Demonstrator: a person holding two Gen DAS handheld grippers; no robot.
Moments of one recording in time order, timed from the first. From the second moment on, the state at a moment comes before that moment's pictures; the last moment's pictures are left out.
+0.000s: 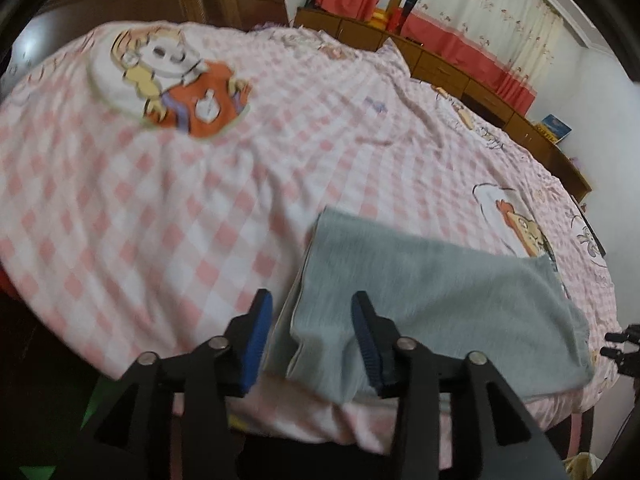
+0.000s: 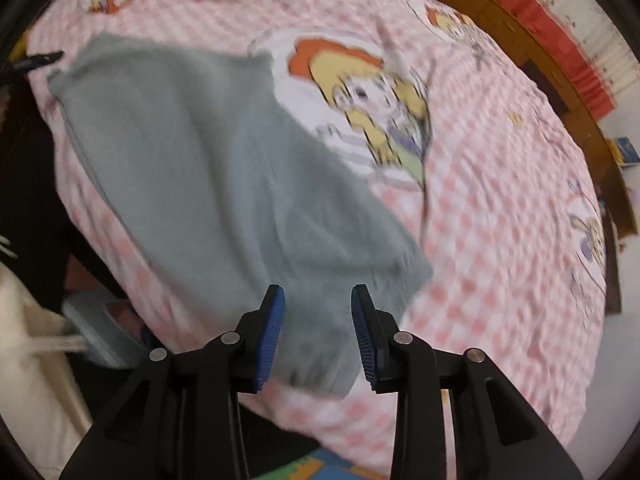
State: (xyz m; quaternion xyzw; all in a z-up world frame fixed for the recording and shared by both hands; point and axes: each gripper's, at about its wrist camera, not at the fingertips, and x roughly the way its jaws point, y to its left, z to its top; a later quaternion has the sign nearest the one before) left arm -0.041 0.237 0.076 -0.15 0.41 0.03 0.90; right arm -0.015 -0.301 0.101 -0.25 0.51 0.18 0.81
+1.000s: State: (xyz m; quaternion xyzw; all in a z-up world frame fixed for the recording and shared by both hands) left arm 0.030 0.220 0.058 -0.14 0.40 0.04 0.91; right arm 0.123 -0.203 0.050 0.02 0.46 0.23 0.86
